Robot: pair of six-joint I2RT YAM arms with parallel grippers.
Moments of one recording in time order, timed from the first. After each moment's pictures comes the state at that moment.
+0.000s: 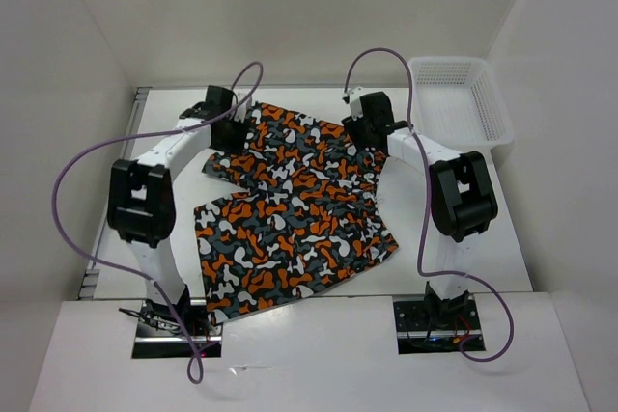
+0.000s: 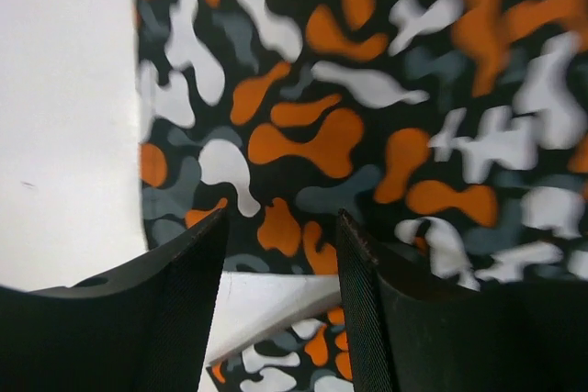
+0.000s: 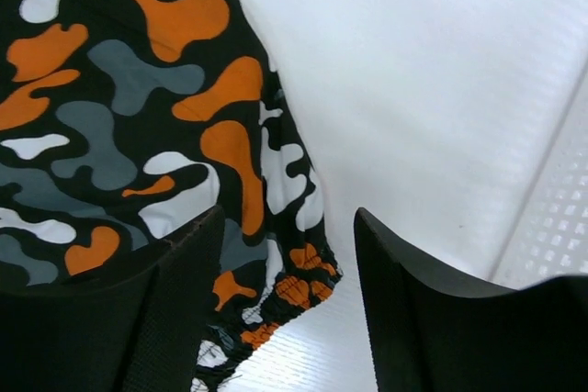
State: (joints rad) left arm -0.19 1.83 1.48 -0.58 0.01 0.07; right arm 0.32 1.91 1.35 -0.17 0.13 -0.28
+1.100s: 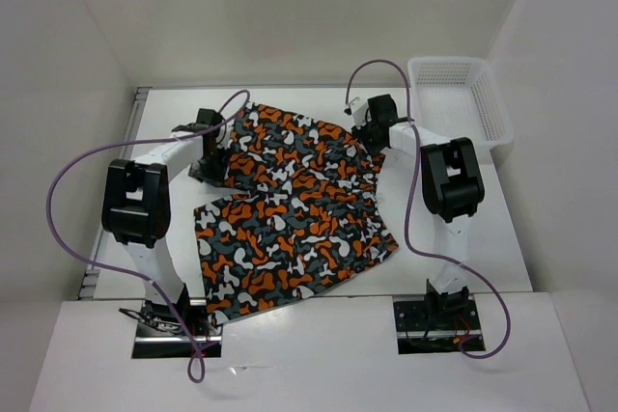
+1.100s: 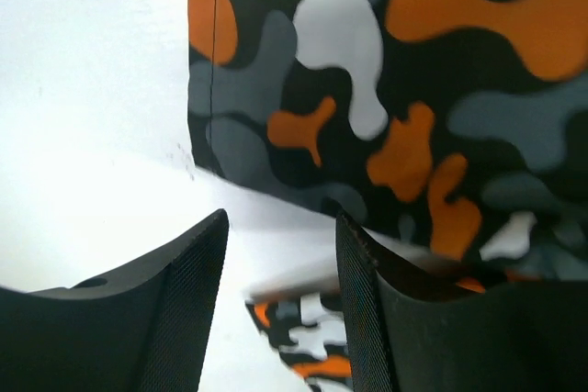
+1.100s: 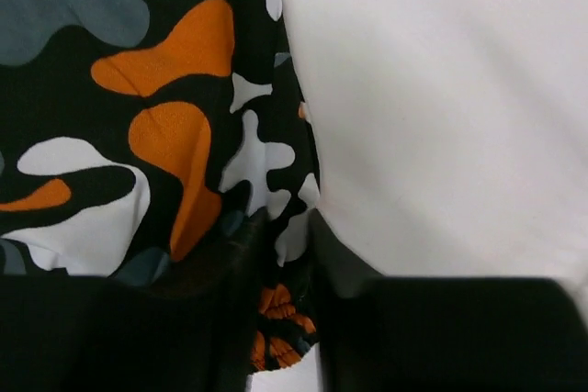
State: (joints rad) left arm -0.11 1.88 1.28 -0.63 -0.16 0.07; right arm 0.23 2.10 1.46 -0.27 -0.04 -0.45
